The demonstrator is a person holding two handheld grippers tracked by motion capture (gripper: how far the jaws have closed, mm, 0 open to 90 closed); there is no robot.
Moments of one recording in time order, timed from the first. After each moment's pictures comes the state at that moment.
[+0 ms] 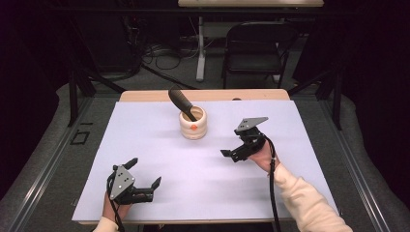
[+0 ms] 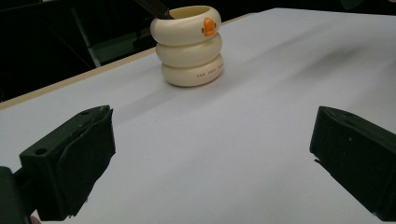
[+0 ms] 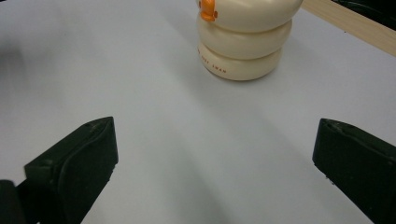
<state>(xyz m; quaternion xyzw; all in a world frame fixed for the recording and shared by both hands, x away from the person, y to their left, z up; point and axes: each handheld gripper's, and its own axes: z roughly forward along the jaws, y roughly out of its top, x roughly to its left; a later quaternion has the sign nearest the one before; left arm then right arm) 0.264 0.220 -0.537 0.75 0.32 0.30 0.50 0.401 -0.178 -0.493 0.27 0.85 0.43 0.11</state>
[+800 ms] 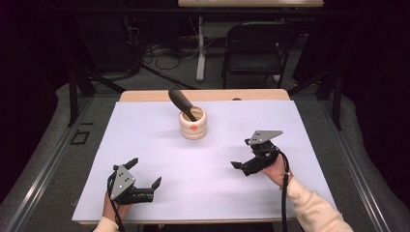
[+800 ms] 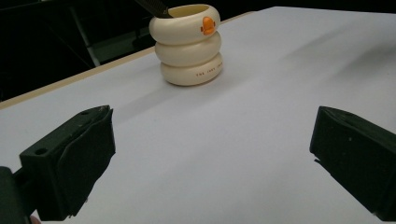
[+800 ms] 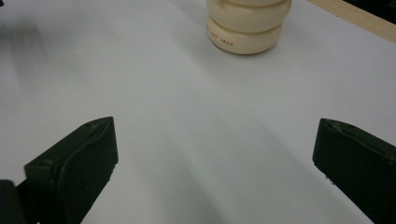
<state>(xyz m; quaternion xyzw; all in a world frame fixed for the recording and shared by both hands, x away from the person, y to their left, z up) 0.264 0.219 -0.537 0.75 0.32 0.30 0.50 0.359 -0.206 -0.495 0.27 0.85 0.43 0.13</state>
